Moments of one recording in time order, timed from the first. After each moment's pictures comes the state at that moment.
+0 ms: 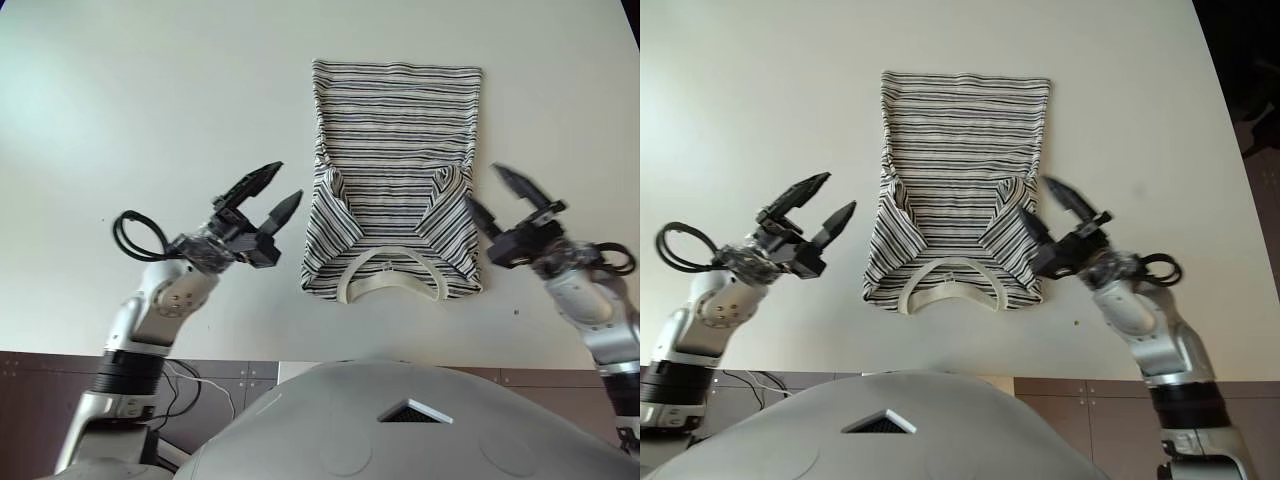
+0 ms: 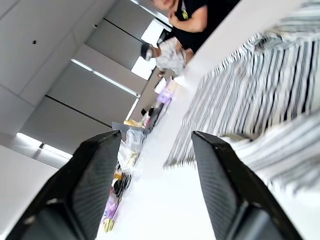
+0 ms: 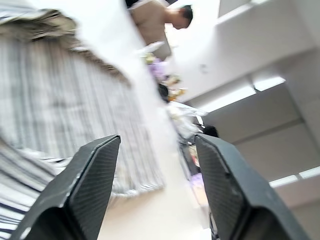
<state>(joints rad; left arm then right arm) 0.23 0.72 -0.05 -0.03 0.42 -0.76 -0.18 0.35 -0.75 -0.01 -0.18 -0.29 -0.60 0.13</state>
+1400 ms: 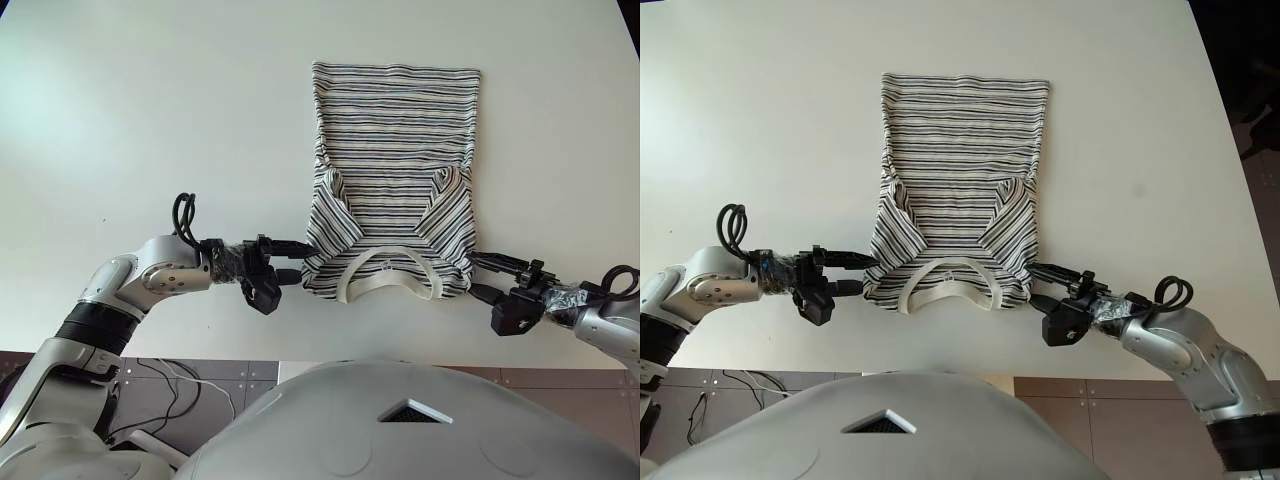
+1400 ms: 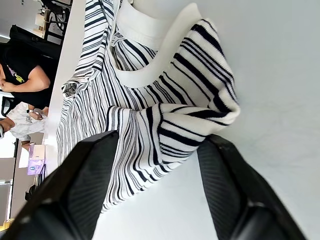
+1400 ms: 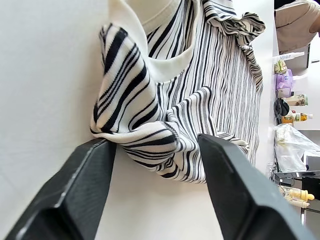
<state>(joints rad) -0.06 0.88 -0.44 0.21 0.45 -1.03 -0.61 0.46 -0.96 0.06 -0.18 -0.51 -0.69 0.49</state>
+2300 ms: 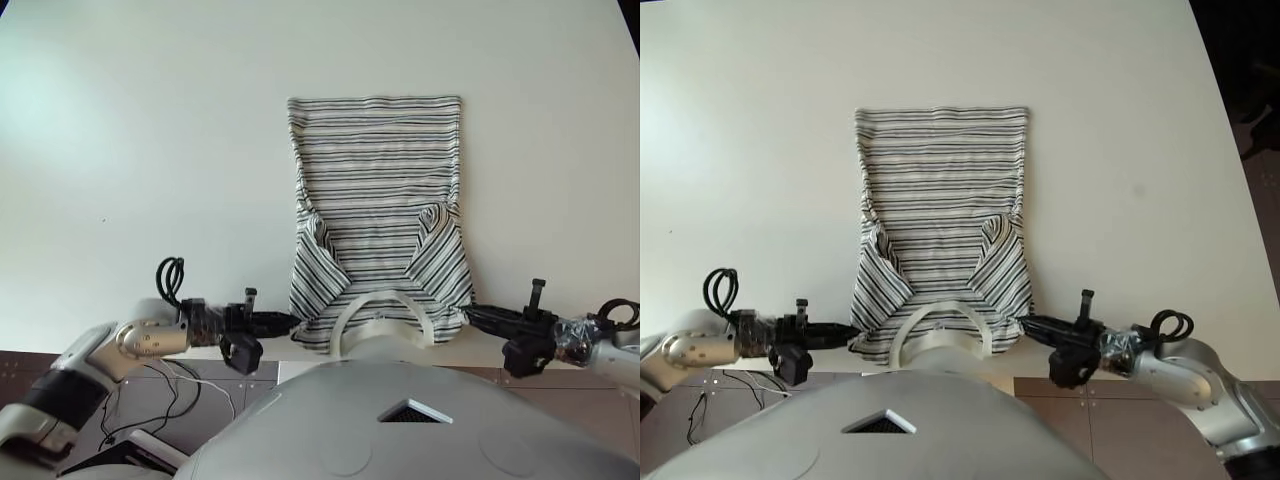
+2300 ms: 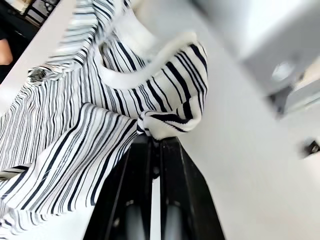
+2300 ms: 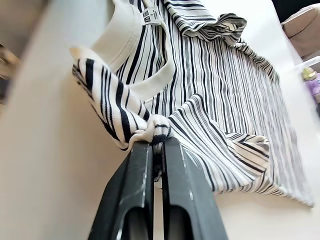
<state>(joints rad) 0.38 1.10 -0.46 -0.06 0.07 -0.94 -0.66 0.73 -1.07 0.07 -0.27 -0.13 -0.77 0.61</state>
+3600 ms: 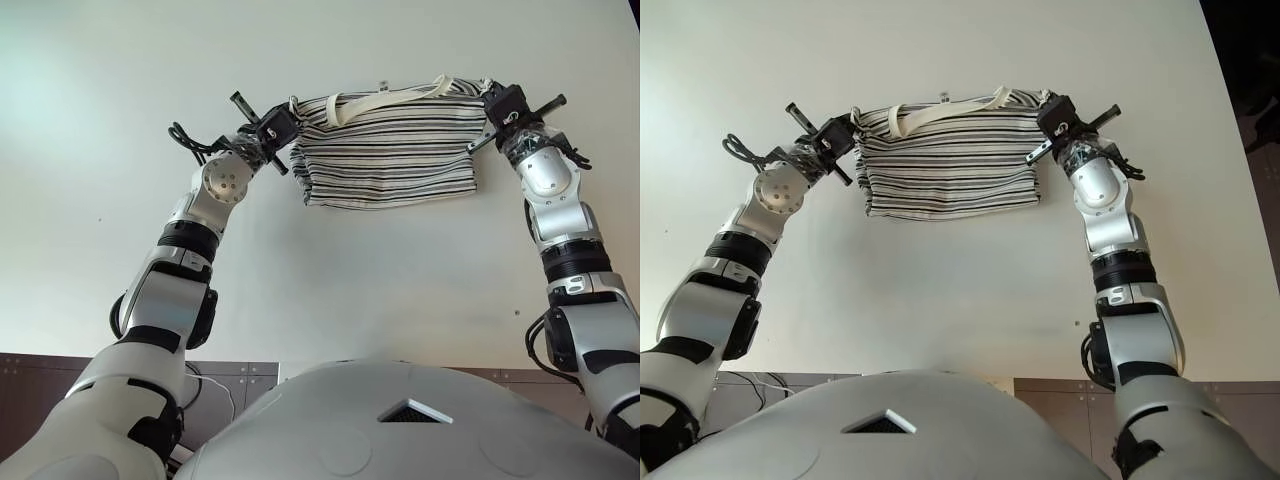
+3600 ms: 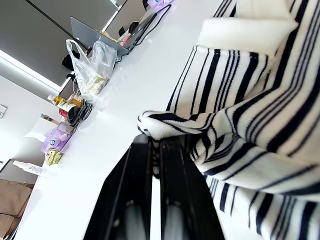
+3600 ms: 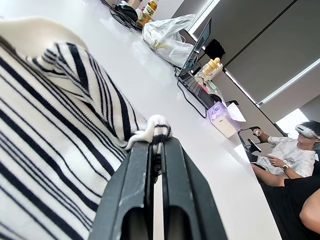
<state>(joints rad) -0.57 0.39 -0.31 0.99 0.33 -0.54 -0.17 -0.46 -0.41 0.15 0.67 -0.25 -0.31 0.18</state>
